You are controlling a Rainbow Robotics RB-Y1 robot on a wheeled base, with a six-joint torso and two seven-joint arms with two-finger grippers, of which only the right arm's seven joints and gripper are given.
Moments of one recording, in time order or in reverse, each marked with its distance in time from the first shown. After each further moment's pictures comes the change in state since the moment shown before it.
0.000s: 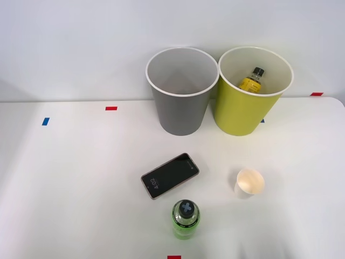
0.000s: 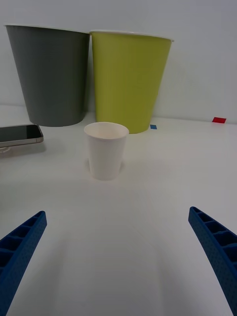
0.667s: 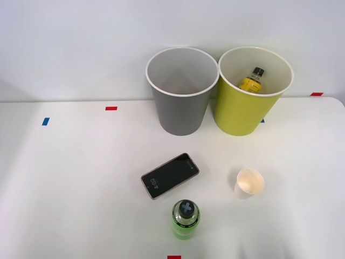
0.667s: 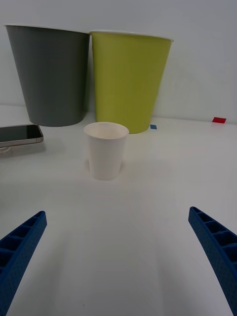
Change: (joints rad) arm 0.000 0.000 0.000 0.000 0.000 0.000 0.000
